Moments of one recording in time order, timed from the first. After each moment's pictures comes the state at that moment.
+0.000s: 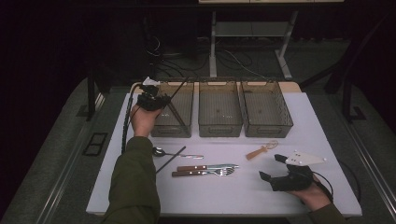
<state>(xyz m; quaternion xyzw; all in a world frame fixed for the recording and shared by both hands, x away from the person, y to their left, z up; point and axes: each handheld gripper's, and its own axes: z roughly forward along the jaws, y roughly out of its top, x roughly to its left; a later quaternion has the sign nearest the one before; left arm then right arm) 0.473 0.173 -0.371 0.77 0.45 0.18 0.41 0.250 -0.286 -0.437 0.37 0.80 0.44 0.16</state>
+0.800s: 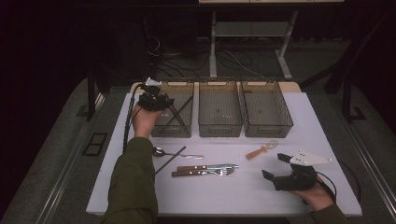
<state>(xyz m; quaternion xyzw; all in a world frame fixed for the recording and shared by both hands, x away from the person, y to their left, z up) 0.470 0.169 -0.367 0.78 0.44 0.19 0.40 0.248 -0.292 -0.433 0.38 0.79 0.46 0.17</state>
